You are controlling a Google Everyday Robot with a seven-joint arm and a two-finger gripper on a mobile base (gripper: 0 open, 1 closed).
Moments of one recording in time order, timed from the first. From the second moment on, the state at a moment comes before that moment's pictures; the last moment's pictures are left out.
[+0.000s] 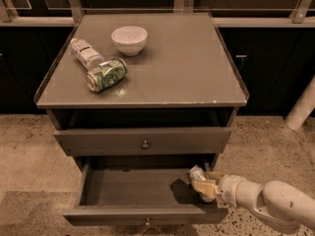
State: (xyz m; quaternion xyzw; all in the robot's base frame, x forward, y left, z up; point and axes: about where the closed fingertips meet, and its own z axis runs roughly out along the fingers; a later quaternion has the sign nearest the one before) arm 0.485 -0.195 0.509 -0.18 0.87 0.24 0.39
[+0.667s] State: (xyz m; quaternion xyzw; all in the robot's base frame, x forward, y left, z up) arm 0.461 -0.224 0.655 -0.25 0.80 0.26 0.48
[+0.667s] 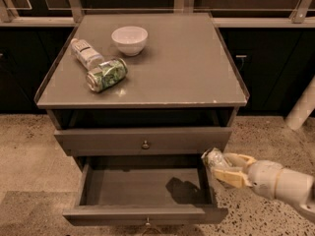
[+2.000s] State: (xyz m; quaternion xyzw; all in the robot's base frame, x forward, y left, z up) arm 0.440 -0.217 0.779 -0.35 0.75 0.23 0.51
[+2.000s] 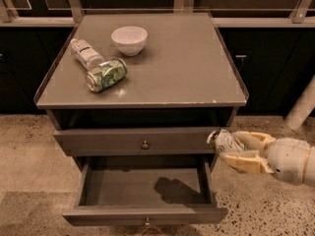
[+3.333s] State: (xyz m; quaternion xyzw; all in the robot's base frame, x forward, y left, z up) arm 0.520 -0.088 0.896 -0.57 0.66 0.21 0.44
